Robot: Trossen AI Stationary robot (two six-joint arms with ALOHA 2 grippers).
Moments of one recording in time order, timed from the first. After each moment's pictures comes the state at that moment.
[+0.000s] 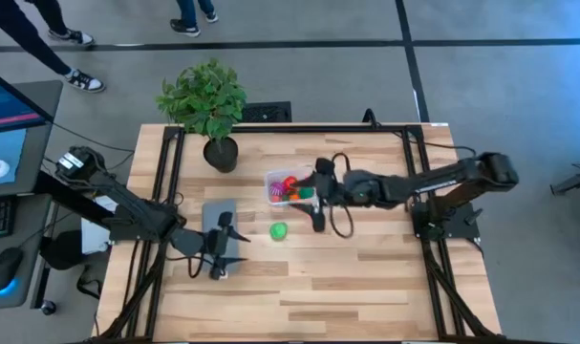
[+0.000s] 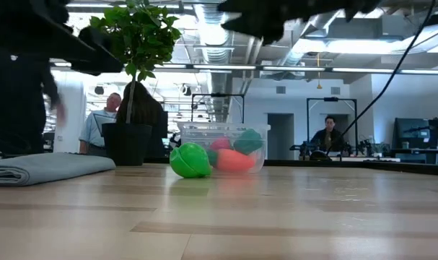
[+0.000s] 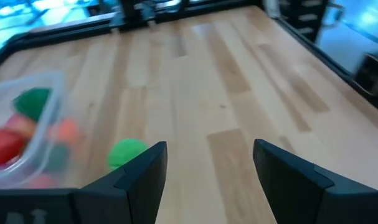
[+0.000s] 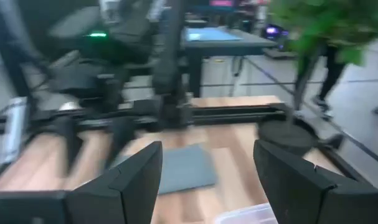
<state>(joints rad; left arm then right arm) -0.56 1.16 0.39 0.35 -0.43 -0.08 0.07 1.44 0.88 0.40 0.14 -0.04</state>
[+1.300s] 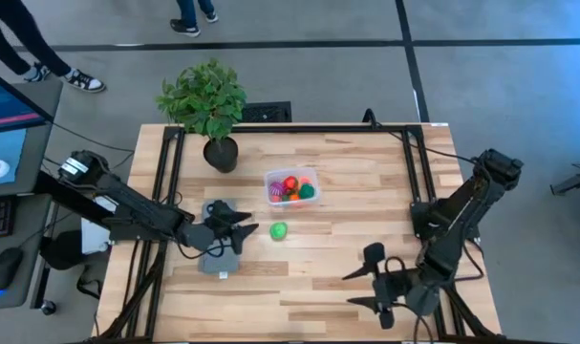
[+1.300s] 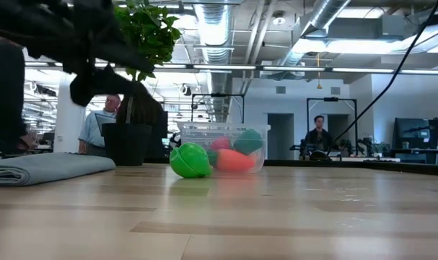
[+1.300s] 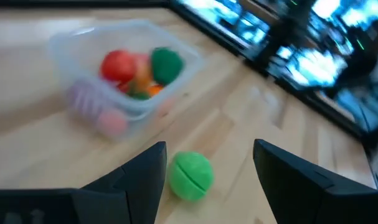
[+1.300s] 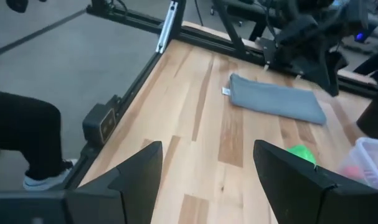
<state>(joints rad) -0.46 1.25 0.40 0.41 -0.77 -0.81 0.94 1.39 0.86 -0.03 0.72 0.12</state>
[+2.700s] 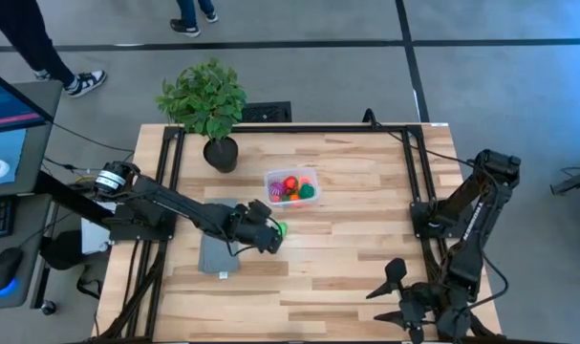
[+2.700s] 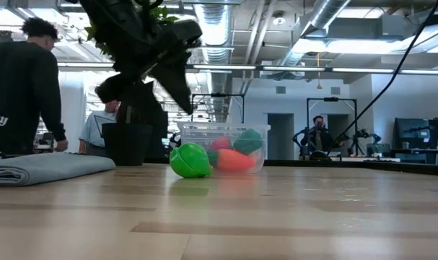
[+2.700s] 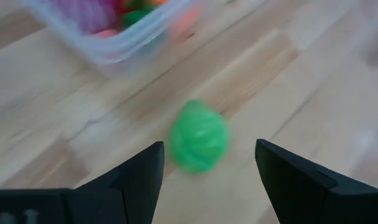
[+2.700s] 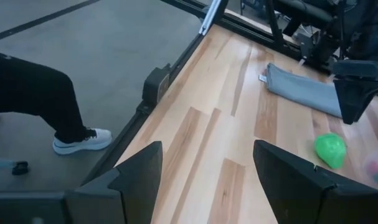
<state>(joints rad) -0.28 1.64 1.02 -0.41 -0.43 -1.09 1.17 1.39 0.86 -0.18 0.79 0.23</state>
